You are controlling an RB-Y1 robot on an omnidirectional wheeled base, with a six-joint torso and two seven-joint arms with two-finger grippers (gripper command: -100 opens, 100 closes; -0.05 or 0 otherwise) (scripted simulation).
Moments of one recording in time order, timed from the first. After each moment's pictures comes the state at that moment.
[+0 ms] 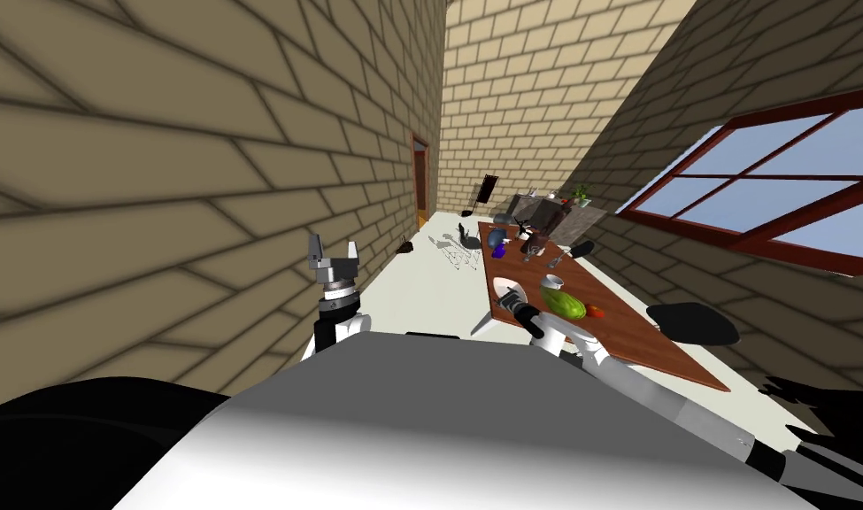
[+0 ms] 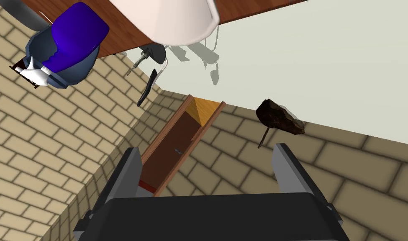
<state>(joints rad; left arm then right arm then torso) 0.52 0.00 0.06 -2.24 0.09 -0.64 0.17 0.13 -1.02 0.55 -1.67 0.41 0.37 0.88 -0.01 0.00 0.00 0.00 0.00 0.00</state>
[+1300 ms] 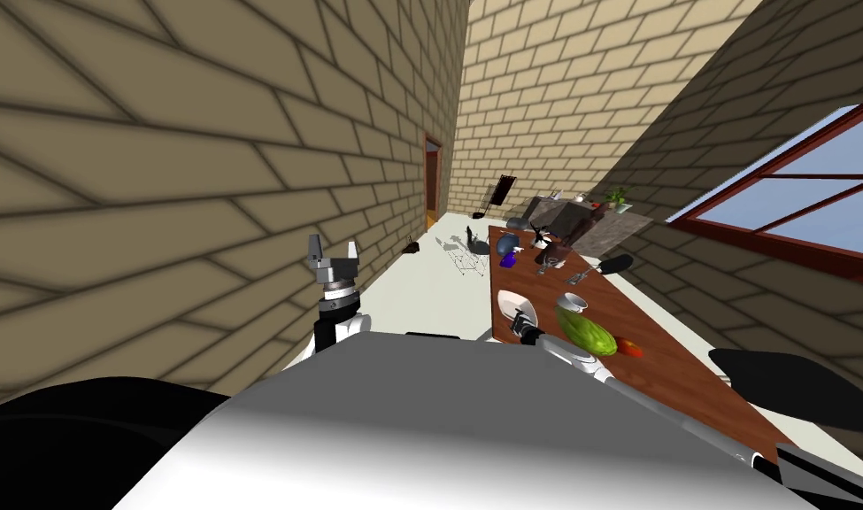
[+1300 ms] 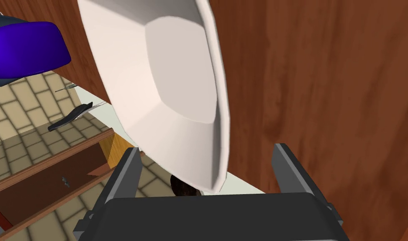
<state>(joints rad) 0.52 0.00 0.06 -2.24 0.09 -0.64 0.17 0.15 -1.03 0.76 -1.48 0.53 0.49 1.14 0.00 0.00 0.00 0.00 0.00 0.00</state>
